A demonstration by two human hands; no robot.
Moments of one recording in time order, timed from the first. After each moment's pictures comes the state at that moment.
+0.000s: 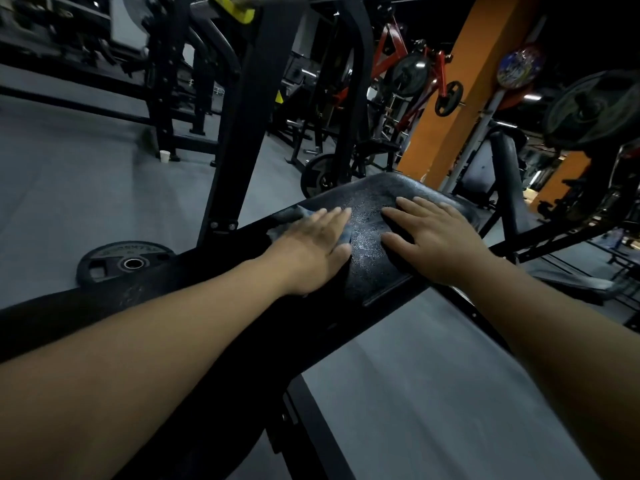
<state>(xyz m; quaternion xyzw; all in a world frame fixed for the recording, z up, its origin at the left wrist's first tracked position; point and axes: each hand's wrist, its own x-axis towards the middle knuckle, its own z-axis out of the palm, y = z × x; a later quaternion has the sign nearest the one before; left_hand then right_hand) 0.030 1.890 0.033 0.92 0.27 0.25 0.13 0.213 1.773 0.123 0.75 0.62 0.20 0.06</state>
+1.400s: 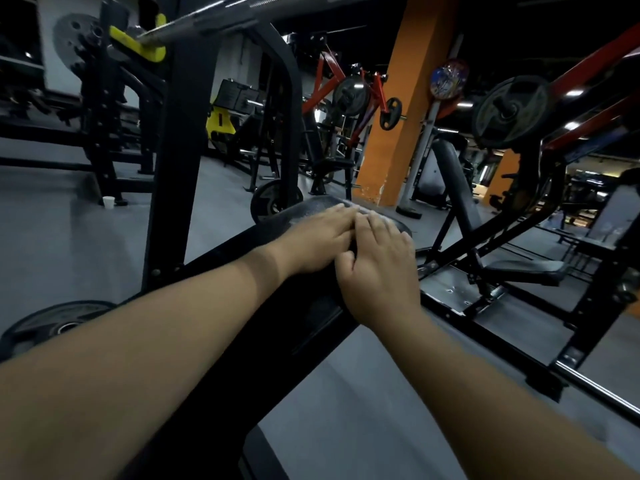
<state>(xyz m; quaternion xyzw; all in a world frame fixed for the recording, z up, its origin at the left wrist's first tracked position) 0.142 1.892 0.110 0.94 0.14 0.25 0.19 0.214 1.774 0.086 0.79 0.50 0.27 -0.22</state>
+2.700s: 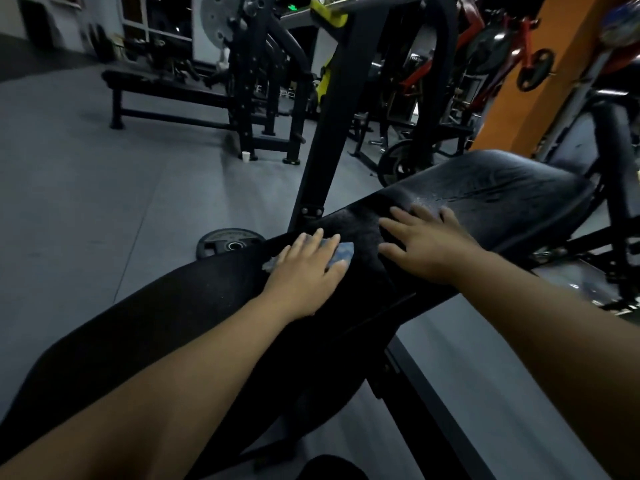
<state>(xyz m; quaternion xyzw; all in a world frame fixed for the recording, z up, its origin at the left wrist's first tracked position) -0.147 1.859 -0.060 0.87 0.41 0.23 0.17 0.056 1.796 0.049 0.72 0.68 0.13 0.11</state>
